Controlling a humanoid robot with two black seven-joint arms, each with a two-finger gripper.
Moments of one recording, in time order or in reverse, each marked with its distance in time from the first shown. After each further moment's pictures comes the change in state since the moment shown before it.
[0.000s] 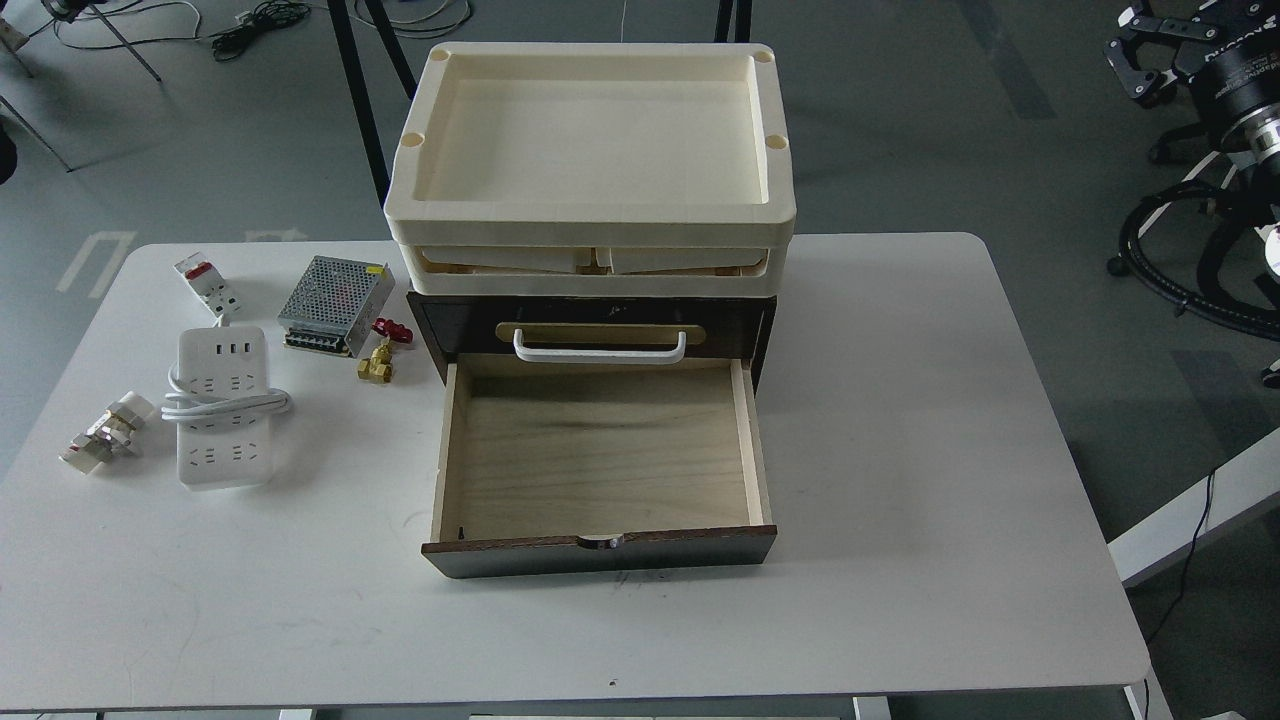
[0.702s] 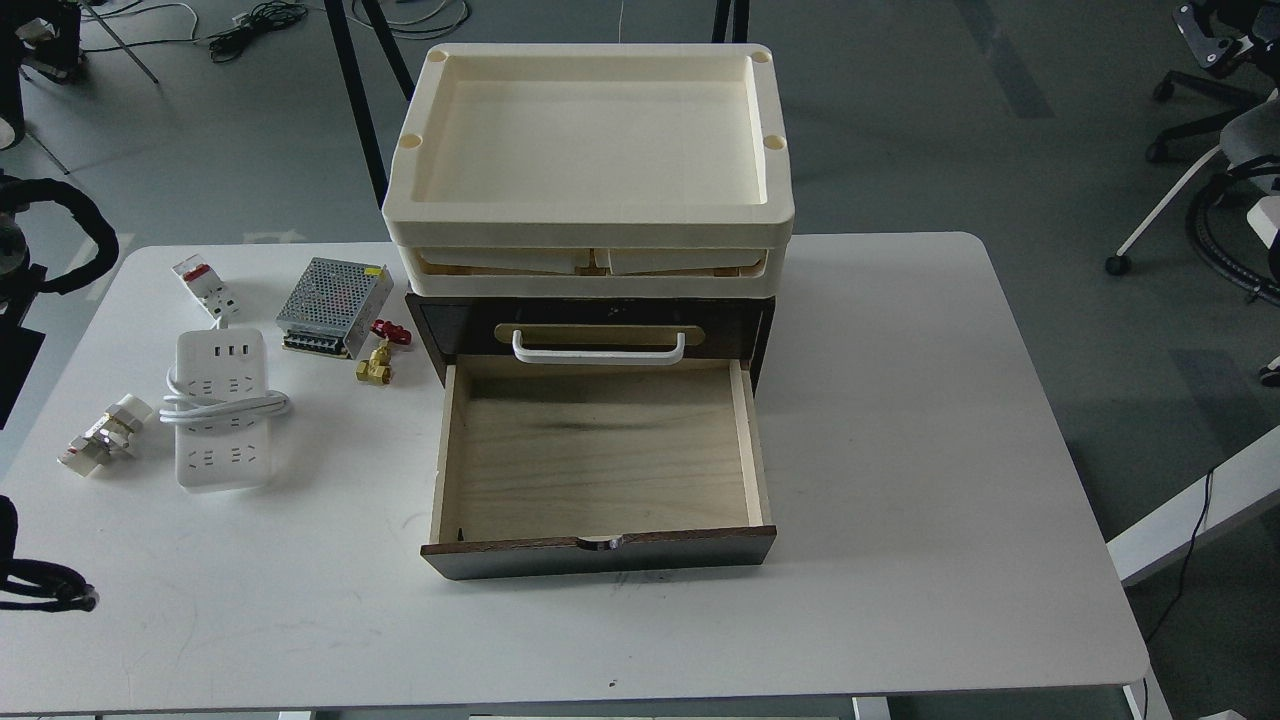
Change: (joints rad) left arm 0.178 -0.148 -0.225 0.055 -0.062 0.000 -0.311; right arm 0.001 -0.113 0.018 0.069 0.002 -0.017 0.000
